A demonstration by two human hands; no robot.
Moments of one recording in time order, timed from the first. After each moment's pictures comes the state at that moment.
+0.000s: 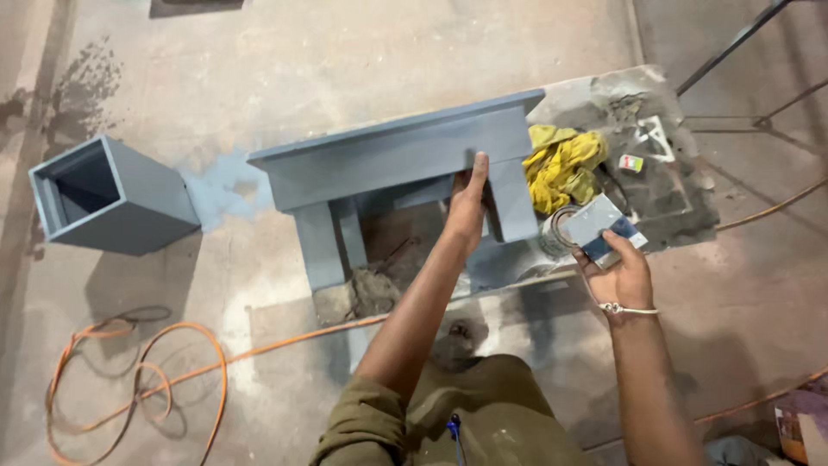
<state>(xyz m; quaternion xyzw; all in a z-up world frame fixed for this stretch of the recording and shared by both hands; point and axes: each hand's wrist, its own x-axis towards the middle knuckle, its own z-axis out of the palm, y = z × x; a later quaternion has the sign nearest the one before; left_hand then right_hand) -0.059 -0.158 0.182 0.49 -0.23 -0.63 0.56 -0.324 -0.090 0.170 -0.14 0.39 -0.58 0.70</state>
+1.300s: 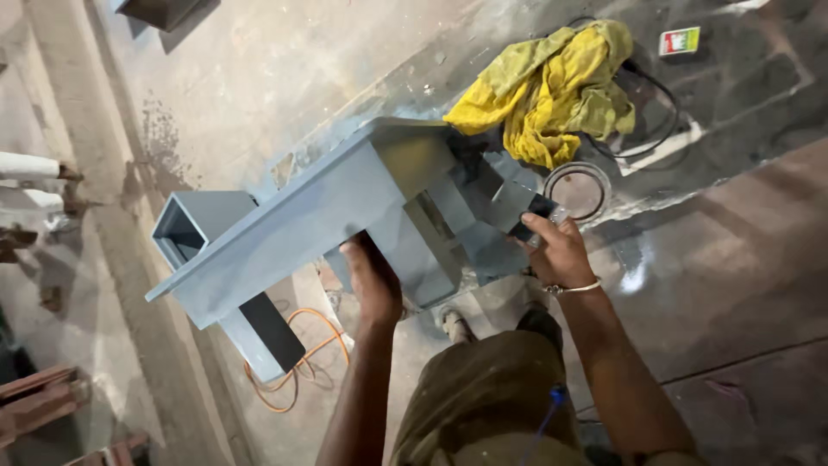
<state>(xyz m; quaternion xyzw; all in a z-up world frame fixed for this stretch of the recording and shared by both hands) -0.042 -0.140 0.129 0.60 -0.41 -0.42 0.54 -0.310 -0.163 0.032 0.01 0.33 -0.53 0.78</state>
